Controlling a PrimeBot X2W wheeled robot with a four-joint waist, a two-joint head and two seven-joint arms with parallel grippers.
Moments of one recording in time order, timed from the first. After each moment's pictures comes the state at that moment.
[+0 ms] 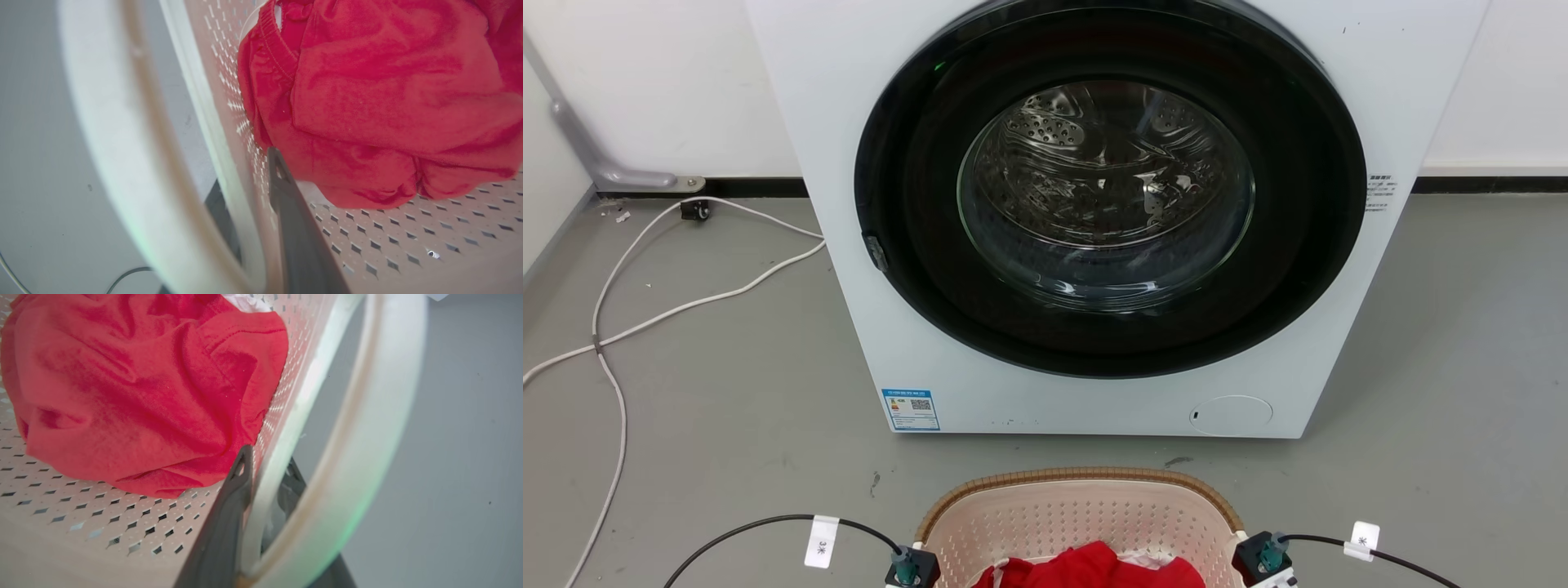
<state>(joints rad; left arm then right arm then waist) -0.40 0.09 -0.73 1.26 -0.59 -0.13 0.18 -0.43 -0.11 1.03 1.21 0.72 0.13 0.15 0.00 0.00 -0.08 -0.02</state>
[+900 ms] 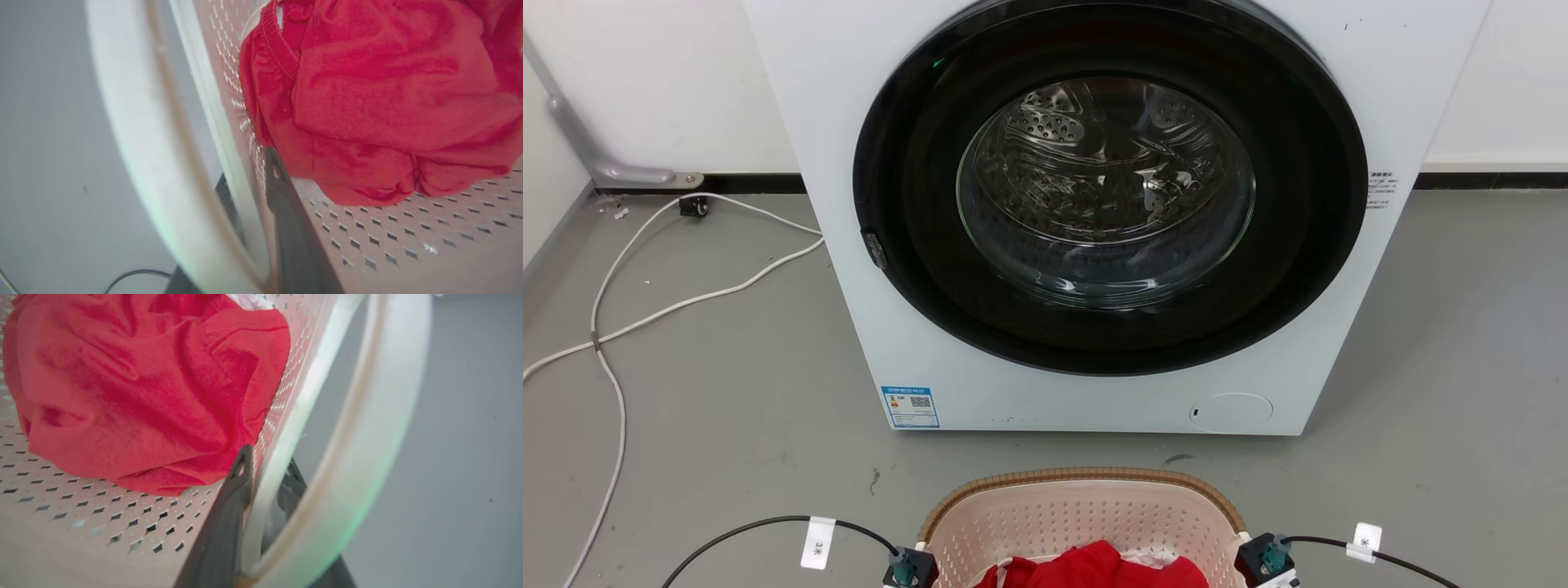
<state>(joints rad) -0.41 0.09 -0.77 1.28 -0.64 -0.13 0.15 -0.45 -0.12 1.12 1.24 0.80 0.13 0.13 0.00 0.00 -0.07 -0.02</state>
